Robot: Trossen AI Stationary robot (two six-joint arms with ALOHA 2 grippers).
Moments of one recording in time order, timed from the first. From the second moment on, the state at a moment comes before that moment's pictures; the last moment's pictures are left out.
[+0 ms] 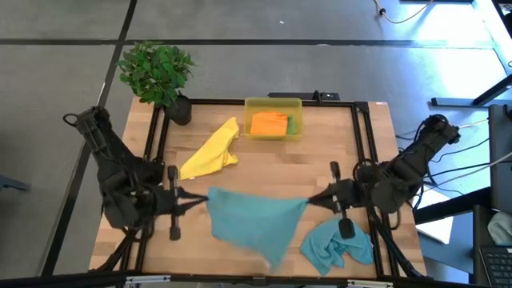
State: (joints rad) left arm -0.93 1.16 1.13 -0.24 -1.12 -0.14; right arm 0.72 1.19 1.26 -0.45 0.62 0.31
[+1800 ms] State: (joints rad) left arm -0.04 1.61 0.79 0.46 0.07 0.04; right arm 0.44 1.19 1.19 -0.55 0.23 0.23
